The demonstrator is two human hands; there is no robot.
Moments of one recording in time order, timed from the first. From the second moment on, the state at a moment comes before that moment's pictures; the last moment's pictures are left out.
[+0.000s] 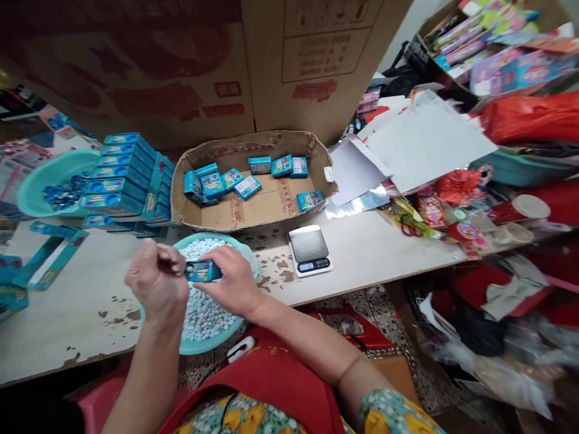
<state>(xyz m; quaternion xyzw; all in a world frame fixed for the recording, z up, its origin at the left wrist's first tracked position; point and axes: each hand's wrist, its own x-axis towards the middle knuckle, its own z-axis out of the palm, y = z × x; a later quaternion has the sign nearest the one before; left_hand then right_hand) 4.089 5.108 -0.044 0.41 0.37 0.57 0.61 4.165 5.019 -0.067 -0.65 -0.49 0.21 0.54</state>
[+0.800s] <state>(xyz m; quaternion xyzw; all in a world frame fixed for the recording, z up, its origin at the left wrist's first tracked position) 4.152 5.171 -0.133 0.87 0.37 0.24 0.22 4.378 4.882 -0.181 -0.82 -0.18 0.16 0.52</state>
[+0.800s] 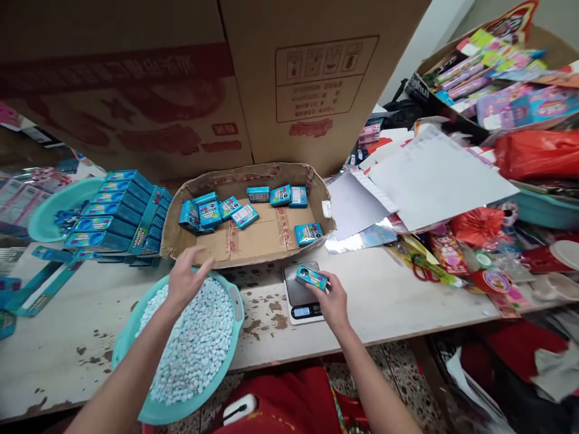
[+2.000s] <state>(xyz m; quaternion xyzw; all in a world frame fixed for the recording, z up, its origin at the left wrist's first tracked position) 4.053 5.135 -0.147 0.86 0.46 0.10 0.21 4.213 4.939 -0.083 -0.63 -0.24 0.45 0.59</state>
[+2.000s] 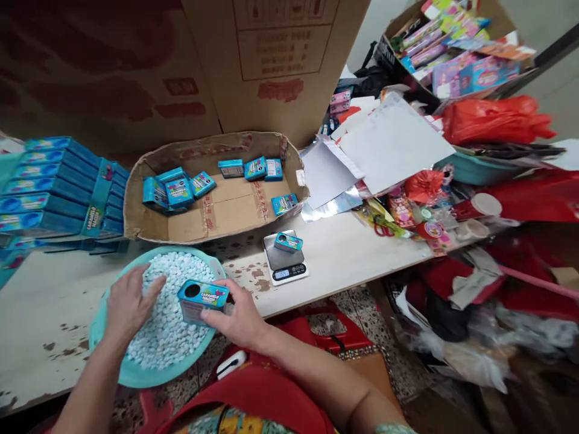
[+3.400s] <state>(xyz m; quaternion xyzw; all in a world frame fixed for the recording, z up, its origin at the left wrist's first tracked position) 4.041 5.129 -0.074 0.27 0.44 0.51 0.68 4.138 5.043 -0.078 -0.70 -0.60 0.23 0.30</state>
